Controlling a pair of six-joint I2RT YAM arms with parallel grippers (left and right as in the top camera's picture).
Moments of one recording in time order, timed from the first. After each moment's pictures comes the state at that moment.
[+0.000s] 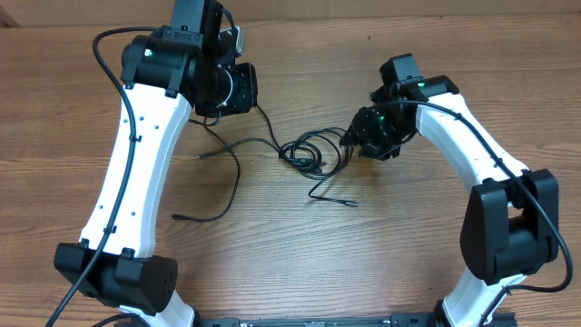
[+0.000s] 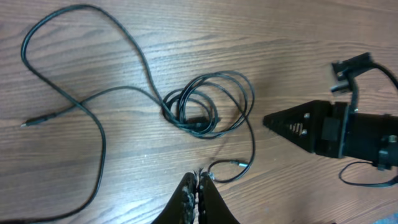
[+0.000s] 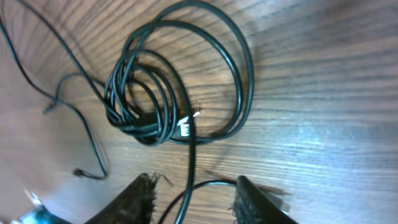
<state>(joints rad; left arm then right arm) -0.24 1.79 1.97 -1.33 0.29 -0.34 0.23 1.91 1.47 -0.97 -0.45 0.55</state>
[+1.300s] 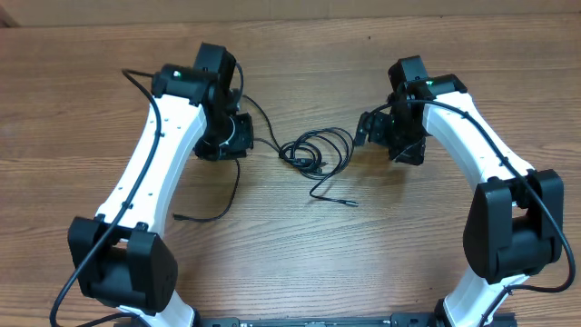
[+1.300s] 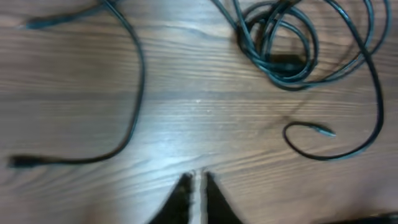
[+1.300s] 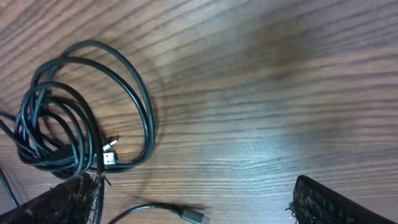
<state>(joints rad) -0.24 1.79 1.60 -1.29 0.22 -0.34 0.20 1.91 1.47 -1.02 -0.21 0.49</state>
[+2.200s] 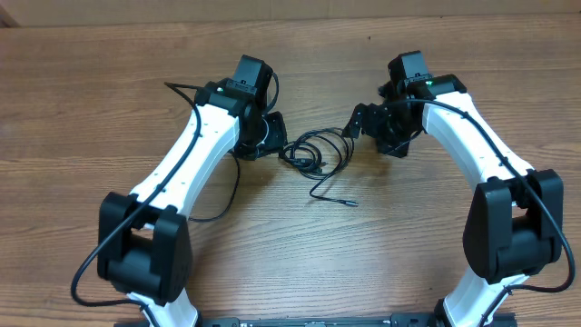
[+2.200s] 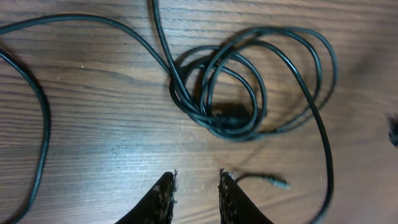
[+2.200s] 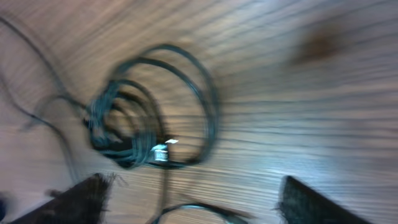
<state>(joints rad) -0.36 1.87 1.50 -0.97 0.24 -0.58 0.20 1.91 1.47 -0.92 -0.39 0.48</state>
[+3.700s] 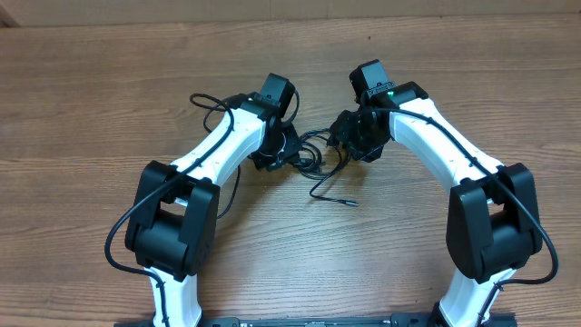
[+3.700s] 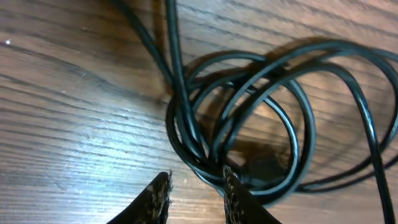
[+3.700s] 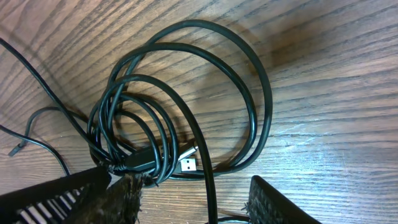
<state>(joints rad) -0.42 2.02 1.45 -0.83 0.20 -0.84 0.35 1.95 1.47 -0.88 -0.27 0.72</state>
